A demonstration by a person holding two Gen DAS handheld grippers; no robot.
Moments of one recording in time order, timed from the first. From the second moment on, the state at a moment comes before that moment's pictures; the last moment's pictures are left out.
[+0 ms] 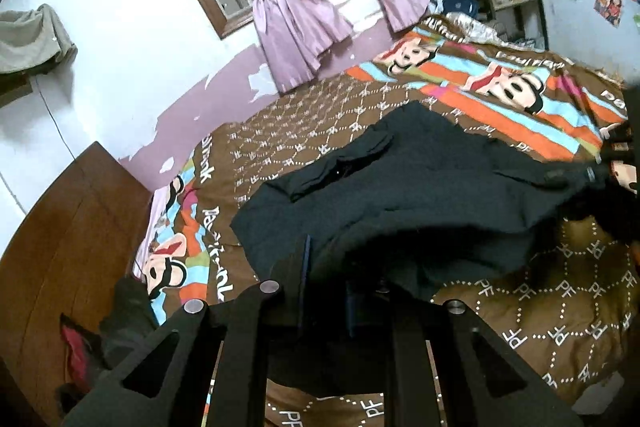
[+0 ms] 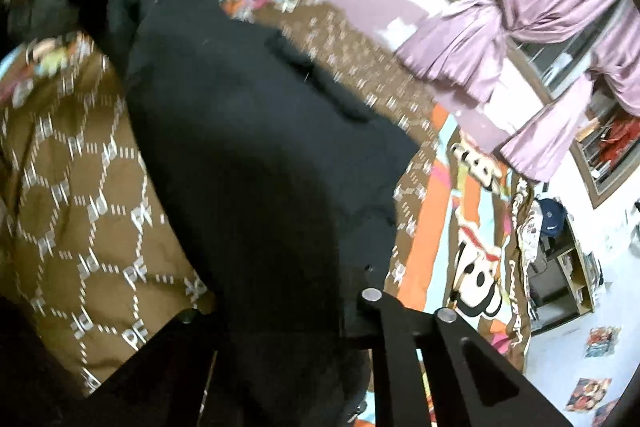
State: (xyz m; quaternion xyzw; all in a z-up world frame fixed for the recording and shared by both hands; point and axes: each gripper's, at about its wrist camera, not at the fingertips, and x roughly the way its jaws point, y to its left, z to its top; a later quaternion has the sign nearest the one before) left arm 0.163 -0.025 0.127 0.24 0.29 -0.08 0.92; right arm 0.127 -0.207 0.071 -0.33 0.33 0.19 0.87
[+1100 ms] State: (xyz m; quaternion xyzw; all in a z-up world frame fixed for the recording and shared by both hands) left arm 0.139 0.021 0.199 0.16 0.27 -0.09 0.95; right arm 0.205 -0.170 0.166 -0.27 0.30 0.23 0.89
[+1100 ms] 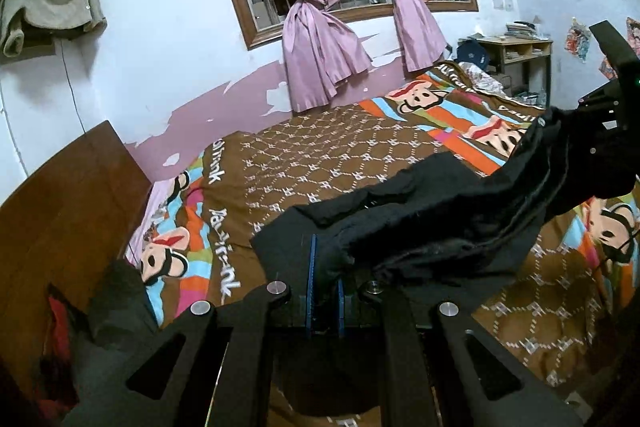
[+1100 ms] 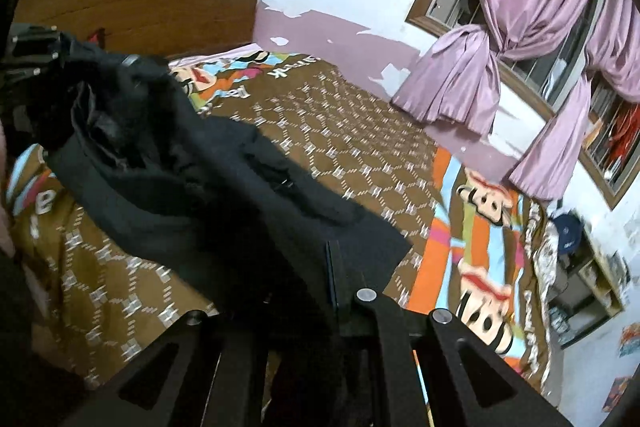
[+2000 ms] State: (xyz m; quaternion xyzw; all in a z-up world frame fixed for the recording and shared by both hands) left arm 0.415 0.210 0.082 -0.20 0.25 -0.02 0.95; right arm 0.457 -0.188 0.031 -0.11 0.32 0.24 0.91
